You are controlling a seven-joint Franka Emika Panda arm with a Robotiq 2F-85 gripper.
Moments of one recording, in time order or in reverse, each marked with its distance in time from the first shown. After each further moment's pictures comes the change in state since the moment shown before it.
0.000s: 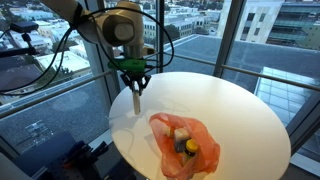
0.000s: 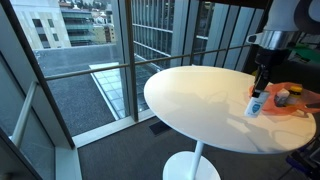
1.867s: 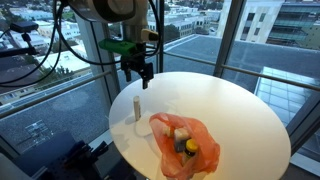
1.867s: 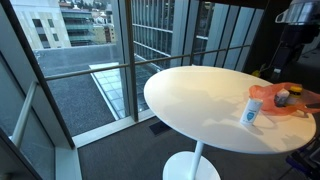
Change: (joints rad) arm -0.090 -0.172 -0.012 0.022 0.018 -0.236 0.312
